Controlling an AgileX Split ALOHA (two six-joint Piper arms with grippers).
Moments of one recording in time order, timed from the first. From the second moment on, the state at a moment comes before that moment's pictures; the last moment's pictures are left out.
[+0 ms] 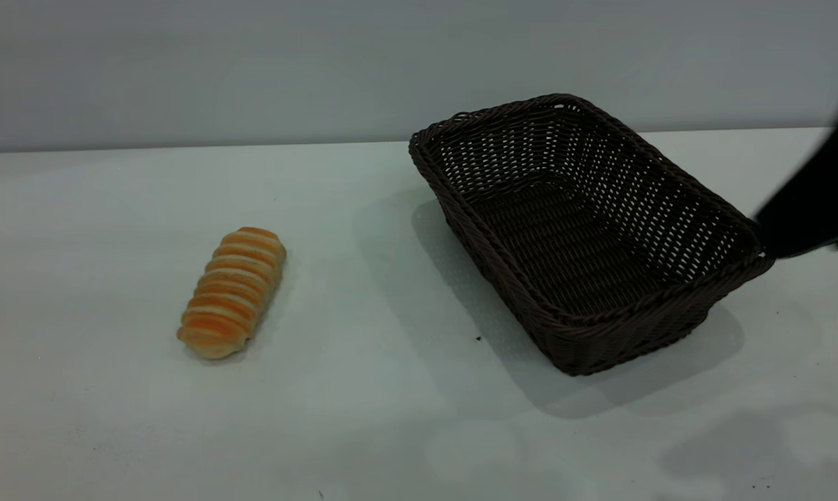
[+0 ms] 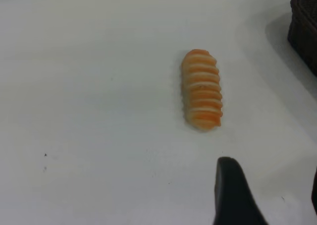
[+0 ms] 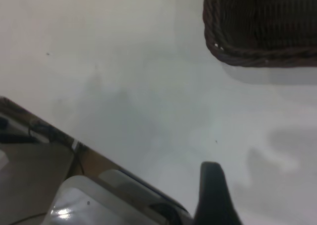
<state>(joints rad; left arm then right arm) -0.02 0.66 -0.68 -0.17 0.70 0.06 0.23 1.27 -0.63 0.70 0.60 -0.65</state>
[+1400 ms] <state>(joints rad) -0.02 0.66 -0.68 -0.19 0.69 0.06 0.25 1.82 -0.70 1.36 0.06 -0.45</state>
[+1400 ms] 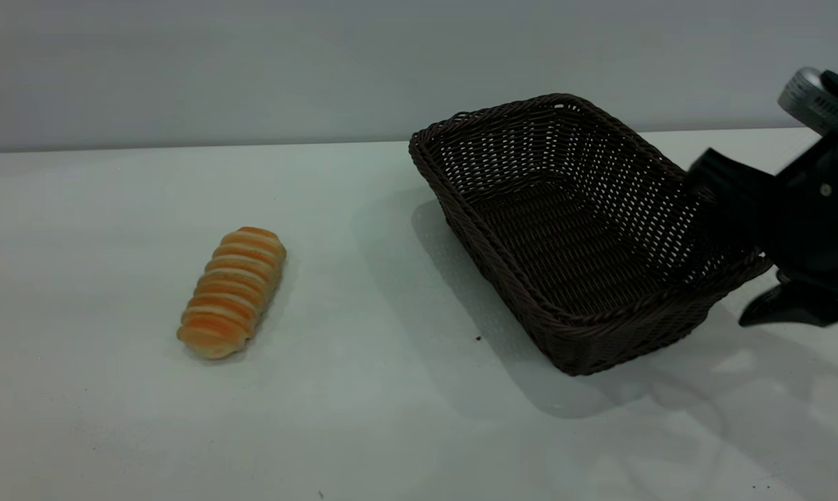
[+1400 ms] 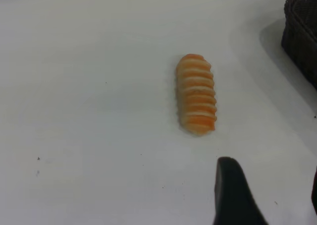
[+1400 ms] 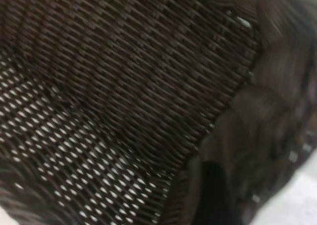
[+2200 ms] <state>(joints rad) -0.02 0.66 -0.68 -0.19 0.74 0.07 0.25 2.03 -0.84 1.52 0.05 -0.52</state>
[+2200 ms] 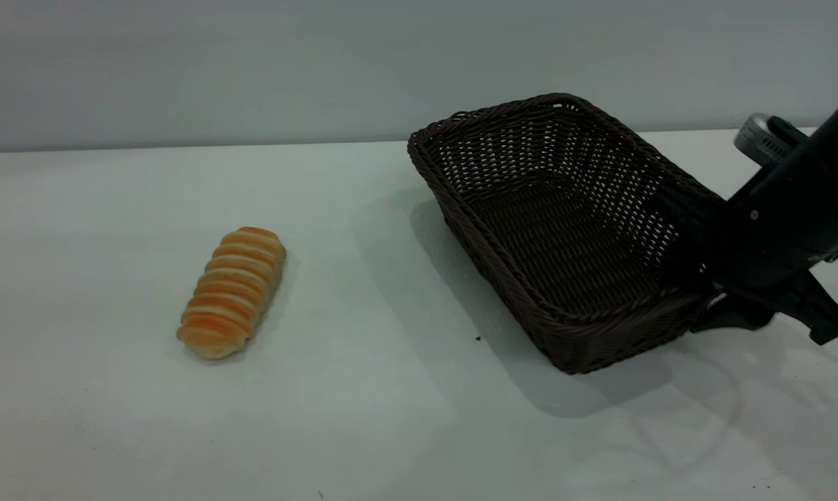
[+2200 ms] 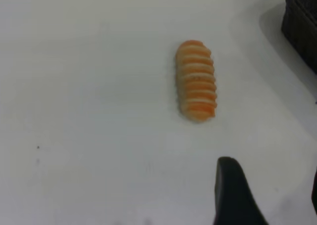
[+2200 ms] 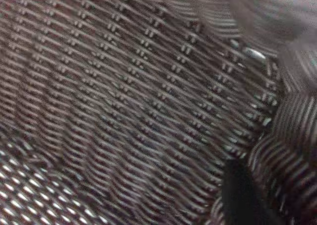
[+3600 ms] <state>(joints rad) -0.02 0.66 -0.68 -0.19 0.82 0.08 0.25 2.10 -1.27 0.49 0.64 -0.19</state>
